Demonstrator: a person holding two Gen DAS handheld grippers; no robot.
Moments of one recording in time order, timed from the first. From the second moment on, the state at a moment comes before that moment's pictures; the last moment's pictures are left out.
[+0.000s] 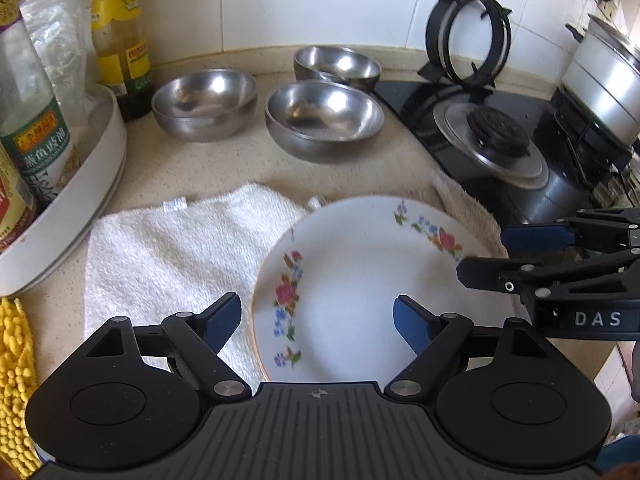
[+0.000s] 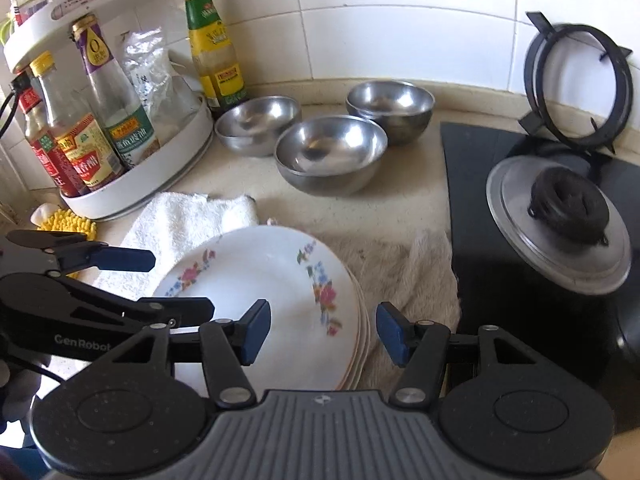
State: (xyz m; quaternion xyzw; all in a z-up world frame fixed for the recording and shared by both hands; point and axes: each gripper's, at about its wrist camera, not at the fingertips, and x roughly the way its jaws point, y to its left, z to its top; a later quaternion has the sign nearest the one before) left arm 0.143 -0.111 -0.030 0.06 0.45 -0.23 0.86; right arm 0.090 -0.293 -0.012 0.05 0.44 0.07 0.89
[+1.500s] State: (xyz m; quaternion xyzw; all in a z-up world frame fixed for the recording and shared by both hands) left arm 0.299 -0.157 -0.028 0.04 0.46 -0.10 0.88; right arm 0.291 -0.368 -0.049 0.10 0.52 0.13 0.84
